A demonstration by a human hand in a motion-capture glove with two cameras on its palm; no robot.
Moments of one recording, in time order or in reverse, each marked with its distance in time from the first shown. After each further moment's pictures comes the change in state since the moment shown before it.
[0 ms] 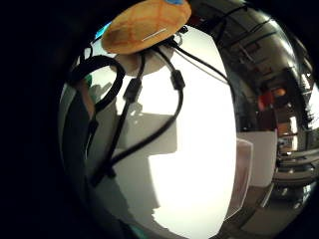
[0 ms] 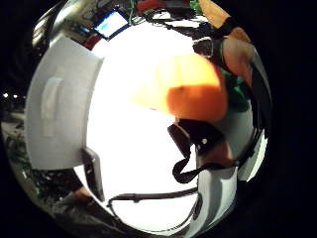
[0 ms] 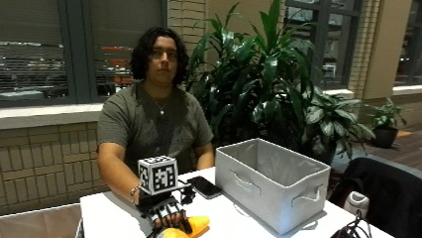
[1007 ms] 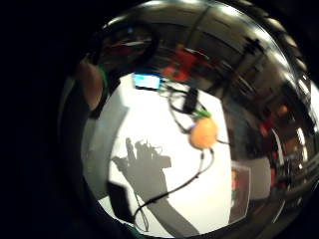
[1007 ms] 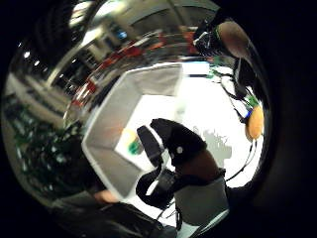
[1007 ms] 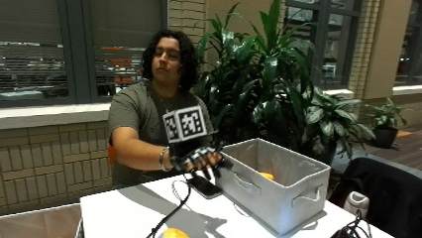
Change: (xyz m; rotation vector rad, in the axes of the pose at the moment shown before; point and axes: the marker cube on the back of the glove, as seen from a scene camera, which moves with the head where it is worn) arm -0.097 -0.046 -0.141 0.100 -0.109 -0.030
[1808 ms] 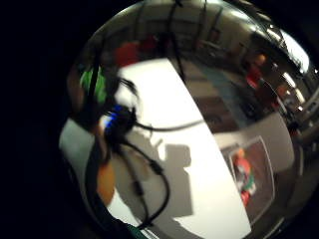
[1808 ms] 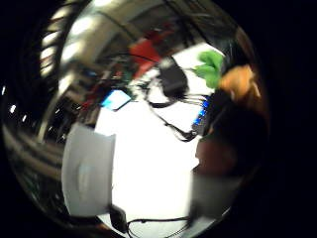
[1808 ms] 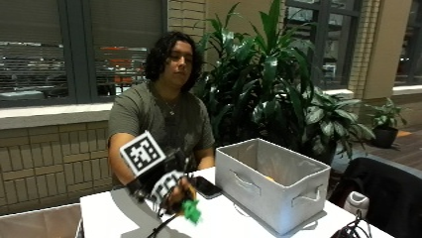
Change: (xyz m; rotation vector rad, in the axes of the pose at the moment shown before) arm 0.111 -0.005 0.046 0.221 -0.249 0.206
